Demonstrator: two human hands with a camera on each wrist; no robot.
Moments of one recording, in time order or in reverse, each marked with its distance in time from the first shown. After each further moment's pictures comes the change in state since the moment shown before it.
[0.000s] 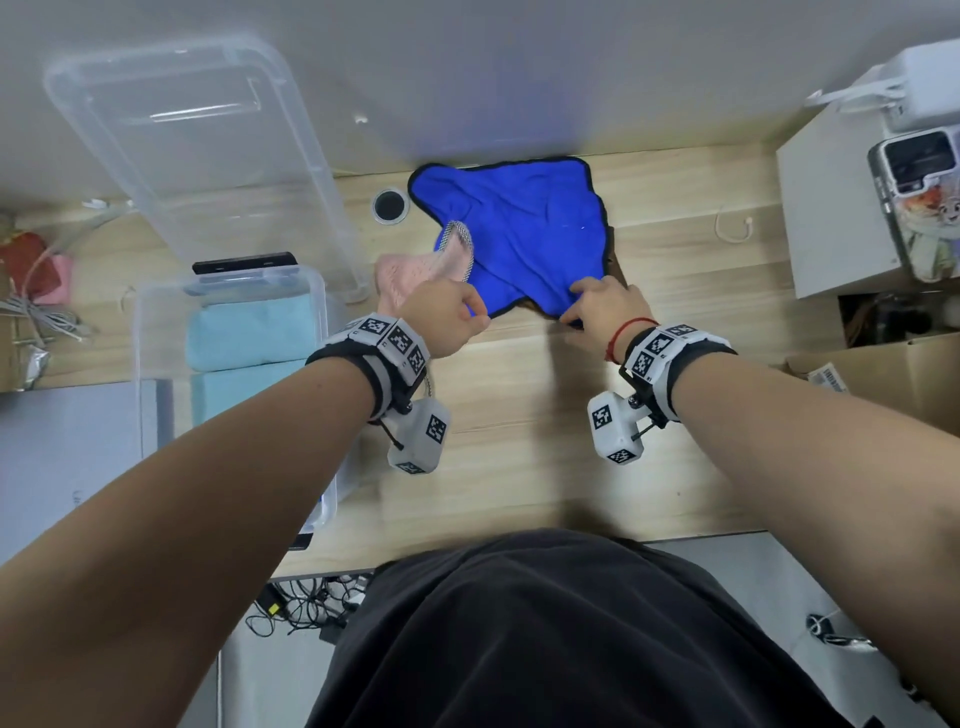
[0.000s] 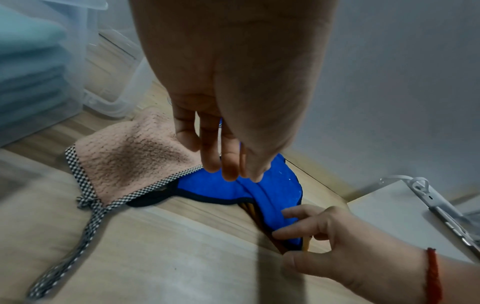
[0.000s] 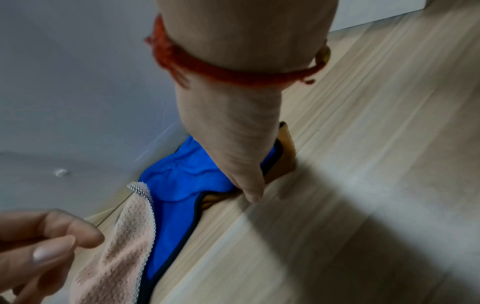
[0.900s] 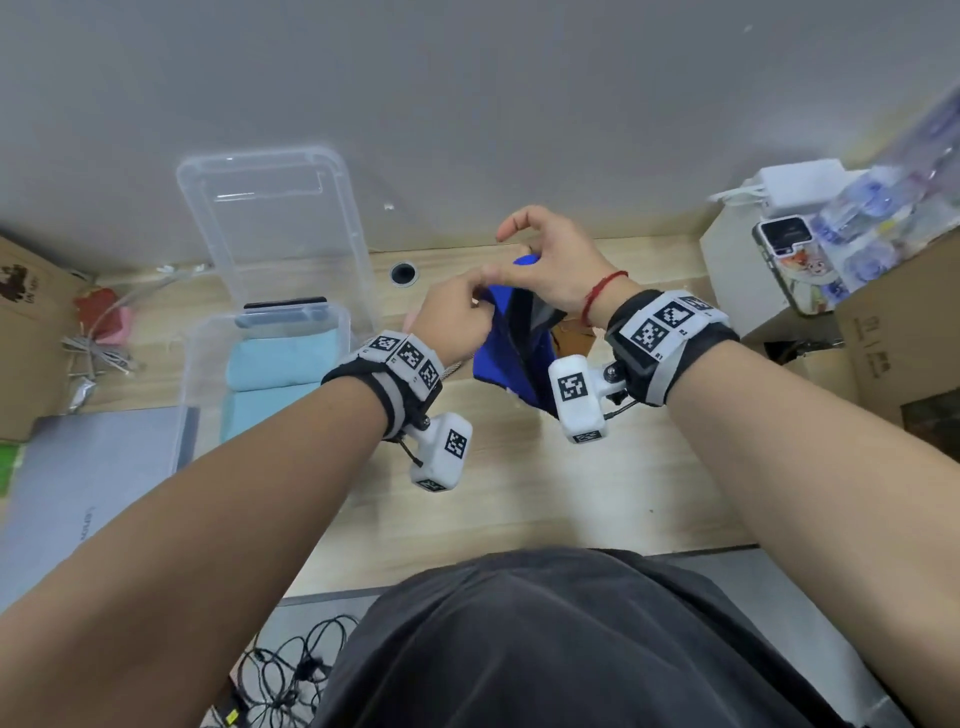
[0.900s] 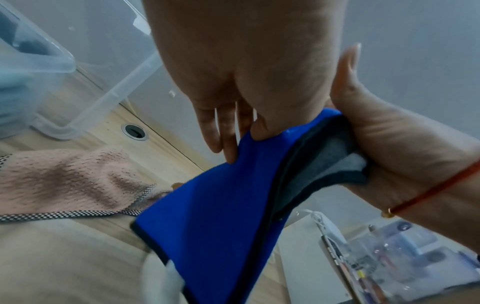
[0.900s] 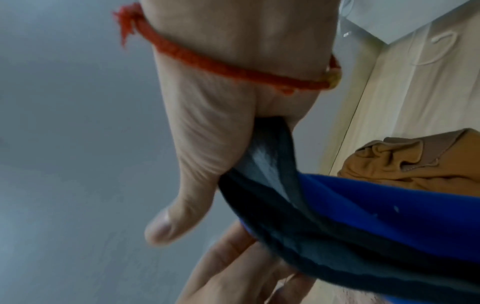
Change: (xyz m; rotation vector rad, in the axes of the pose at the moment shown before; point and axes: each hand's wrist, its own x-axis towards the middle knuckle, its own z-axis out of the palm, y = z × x) left_hand -0.079 0.070 -0.025 -0.256 0.371 0.116; right_hand -0.108 -0.070 -0.156 1.048 0.405 -0.231
